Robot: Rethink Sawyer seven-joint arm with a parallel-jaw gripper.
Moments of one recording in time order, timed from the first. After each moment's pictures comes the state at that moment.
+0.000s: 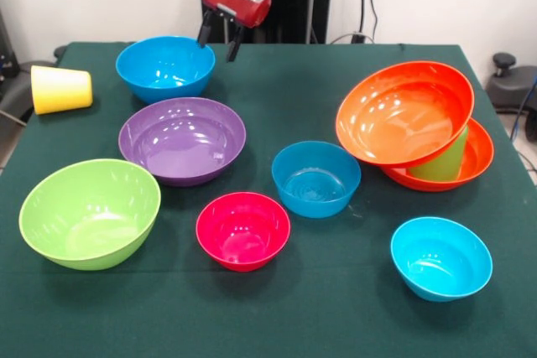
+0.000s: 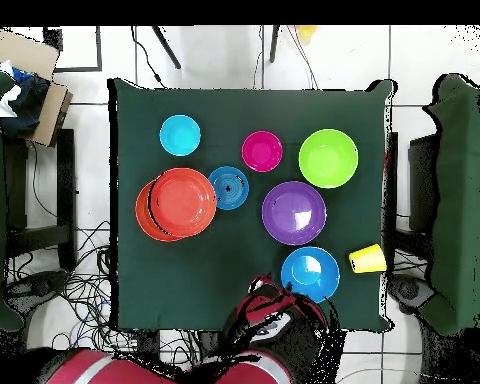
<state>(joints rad) 0.02 -0.41 -0.47 1.94 -0.62 -0.19 2.73</state>
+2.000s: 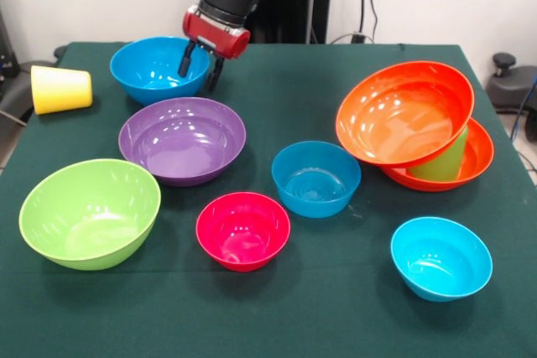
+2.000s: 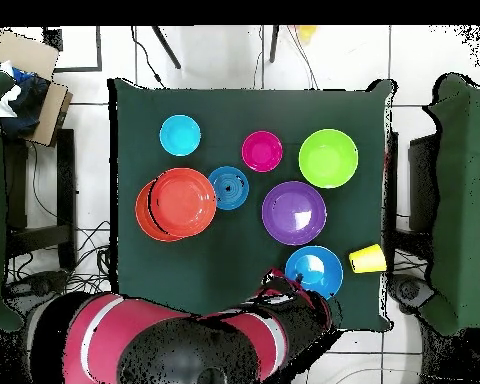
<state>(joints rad) 0.03 -0.17 -0.57 1.85 -0.47 -0.40 2.73</state>
